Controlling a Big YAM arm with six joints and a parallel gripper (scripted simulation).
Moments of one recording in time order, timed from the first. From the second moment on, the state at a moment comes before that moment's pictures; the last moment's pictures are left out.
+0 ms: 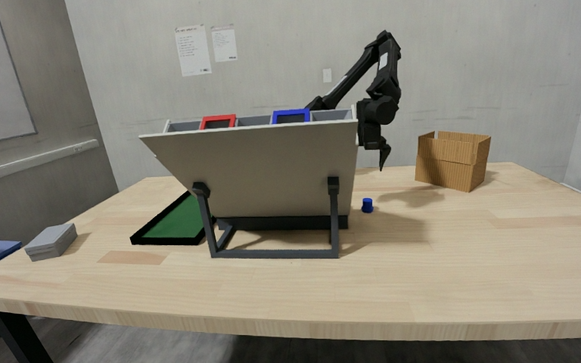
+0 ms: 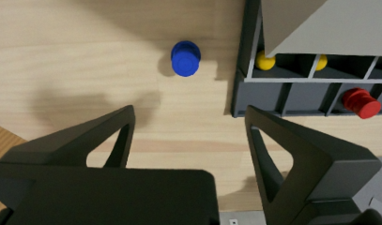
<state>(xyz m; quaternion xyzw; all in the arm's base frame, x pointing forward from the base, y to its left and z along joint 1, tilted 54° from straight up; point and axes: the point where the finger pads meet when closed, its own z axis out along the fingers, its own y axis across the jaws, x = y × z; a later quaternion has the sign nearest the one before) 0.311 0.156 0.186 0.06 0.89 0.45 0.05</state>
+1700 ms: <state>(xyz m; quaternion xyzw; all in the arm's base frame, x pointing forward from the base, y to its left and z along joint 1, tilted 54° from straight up) 0.331 0.245 0.130 0.04 0.89 0.44 0.07</state>
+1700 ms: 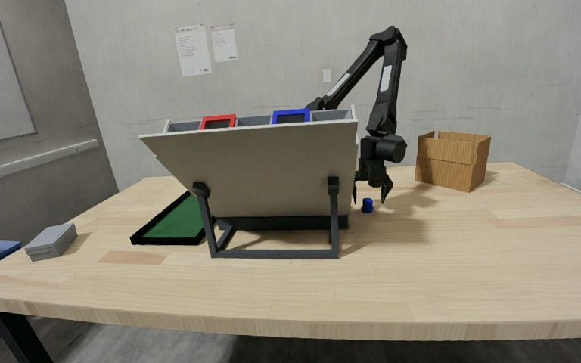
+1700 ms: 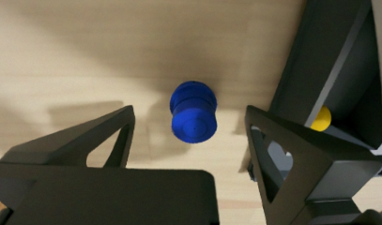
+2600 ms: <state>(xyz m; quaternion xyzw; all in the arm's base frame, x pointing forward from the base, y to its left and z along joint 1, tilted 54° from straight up) 0.328 0.251 0.120 0.04 0.89 0.44 0.07</state>
